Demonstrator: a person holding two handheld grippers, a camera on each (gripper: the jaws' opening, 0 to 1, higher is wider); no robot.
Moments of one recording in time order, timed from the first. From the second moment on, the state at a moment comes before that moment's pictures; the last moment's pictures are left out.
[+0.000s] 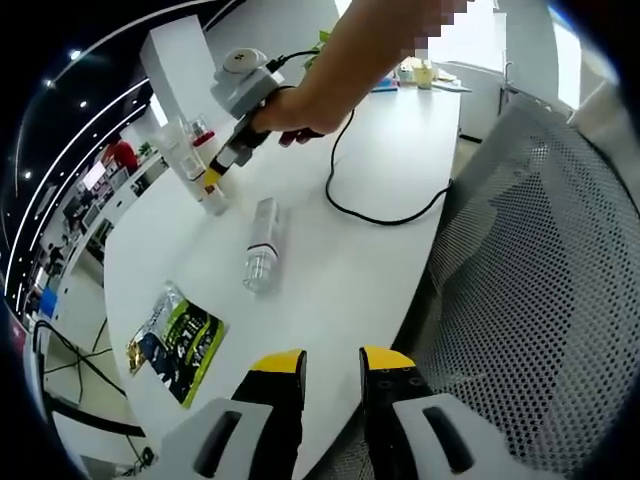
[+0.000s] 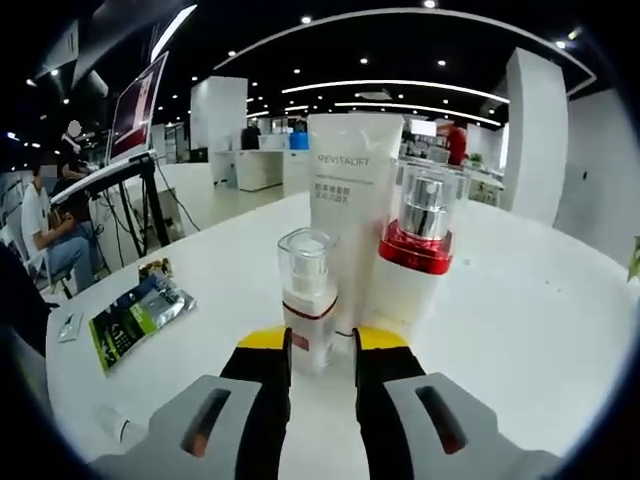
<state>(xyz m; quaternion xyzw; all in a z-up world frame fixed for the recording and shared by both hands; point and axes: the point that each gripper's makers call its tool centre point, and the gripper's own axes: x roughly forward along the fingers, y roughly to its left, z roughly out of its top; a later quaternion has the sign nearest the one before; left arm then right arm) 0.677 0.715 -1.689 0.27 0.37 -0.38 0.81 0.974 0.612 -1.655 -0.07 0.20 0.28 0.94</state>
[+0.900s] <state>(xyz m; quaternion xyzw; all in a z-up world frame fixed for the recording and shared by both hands) 0.681 0.716 -1.685 0.26 0.36 -0.37 0.82 0.940 0.617 -1.653 -0.06 0.26 0.32 0.91</state>
